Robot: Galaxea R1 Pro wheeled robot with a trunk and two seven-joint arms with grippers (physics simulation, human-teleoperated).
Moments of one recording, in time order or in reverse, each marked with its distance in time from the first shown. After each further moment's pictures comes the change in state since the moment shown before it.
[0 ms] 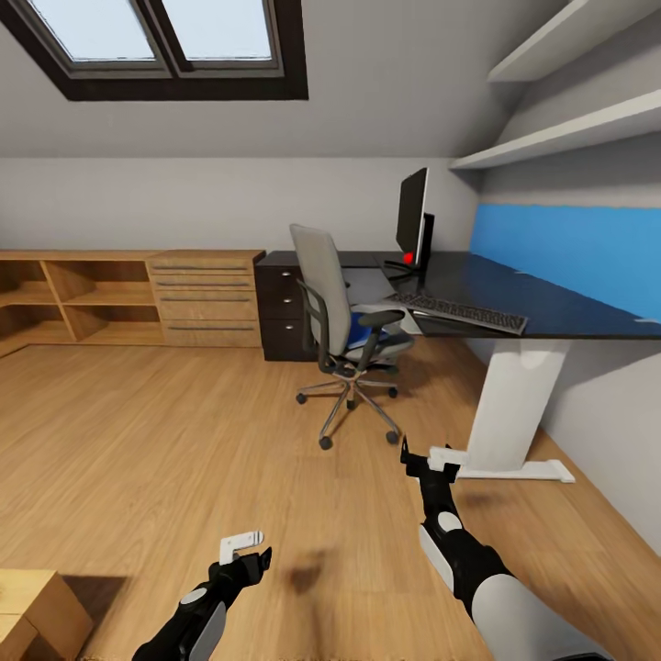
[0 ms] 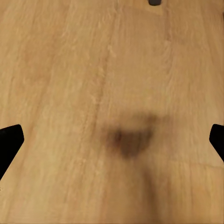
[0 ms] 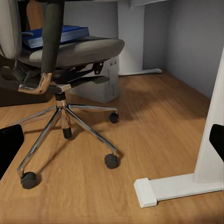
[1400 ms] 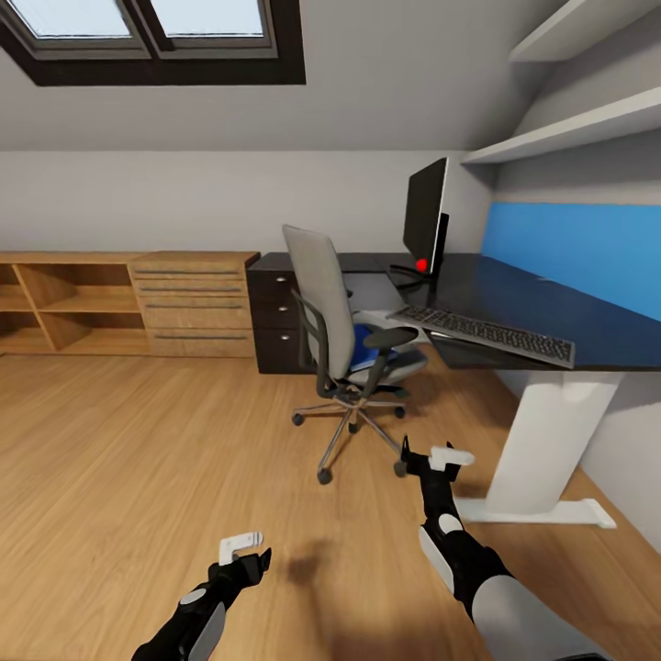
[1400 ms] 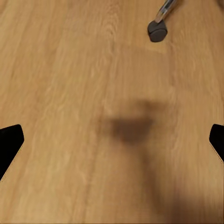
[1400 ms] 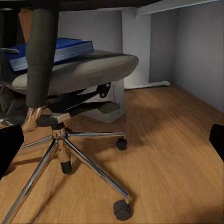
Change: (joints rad) left arm 0.000 0.002 0.000 0.003 -0.001 0.000 -0.003; right arm 0.001 0.000 0.001 0.006 0.000 -0.059 0.002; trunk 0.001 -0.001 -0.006
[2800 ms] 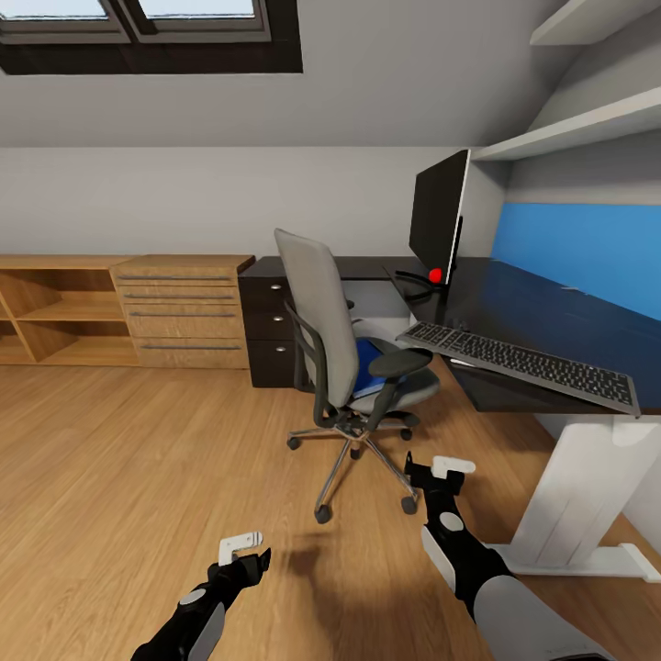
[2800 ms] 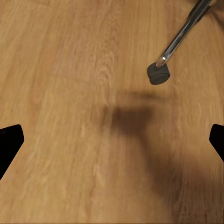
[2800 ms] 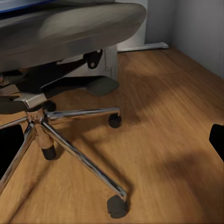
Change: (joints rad) left arm 0.000 0.001 0.000 0.002 0.001 0.000 0.000; right arm -0.001 -0.002 -0.033 0.008 -0.012 0.201 -0.023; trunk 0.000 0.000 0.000
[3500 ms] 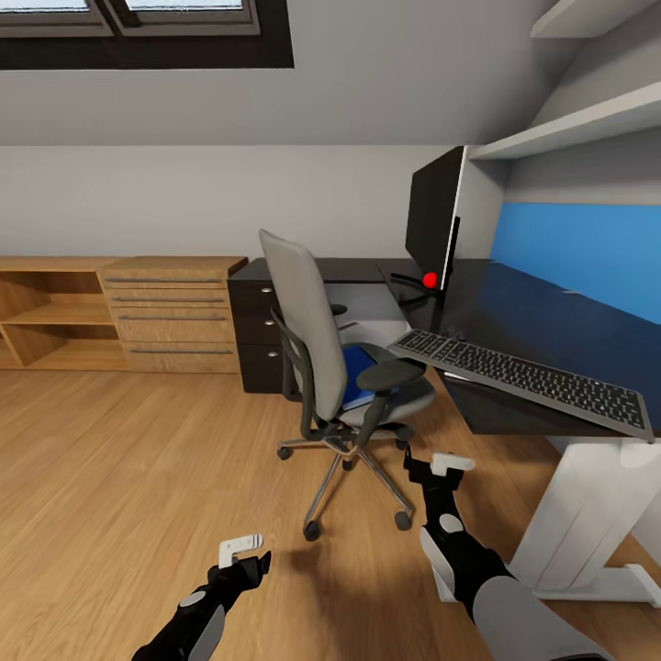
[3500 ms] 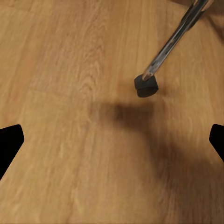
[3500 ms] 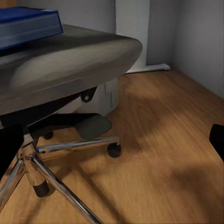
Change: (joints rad) left arm 0.000 0.000 0.000 0.011 -0.001 0.000 -0.001; right arm 0.000 0.002 0.009 0.004 0.011 -0.095 0.005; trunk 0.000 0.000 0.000
